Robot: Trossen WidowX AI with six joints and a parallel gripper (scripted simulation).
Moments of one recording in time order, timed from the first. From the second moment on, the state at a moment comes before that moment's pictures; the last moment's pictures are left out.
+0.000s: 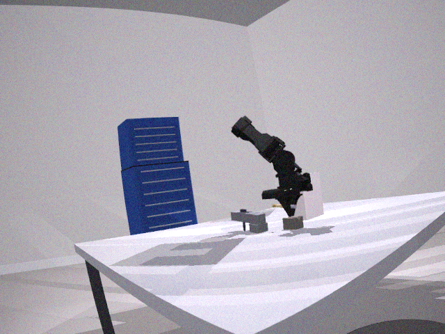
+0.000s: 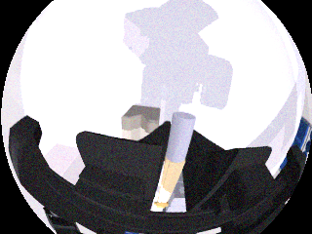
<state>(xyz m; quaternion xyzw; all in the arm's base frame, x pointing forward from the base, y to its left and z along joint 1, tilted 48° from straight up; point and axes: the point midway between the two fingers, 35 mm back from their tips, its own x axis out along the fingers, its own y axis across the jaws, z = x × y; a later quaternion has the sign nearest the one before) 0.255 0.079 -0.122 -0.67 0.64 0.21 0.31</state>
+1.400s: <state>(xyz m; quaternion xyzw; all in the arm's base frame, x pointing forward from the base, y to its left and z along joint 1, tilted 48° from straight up) 0.222 0.073 -0.153 -0.67 0.64 0.21 0.31</state>
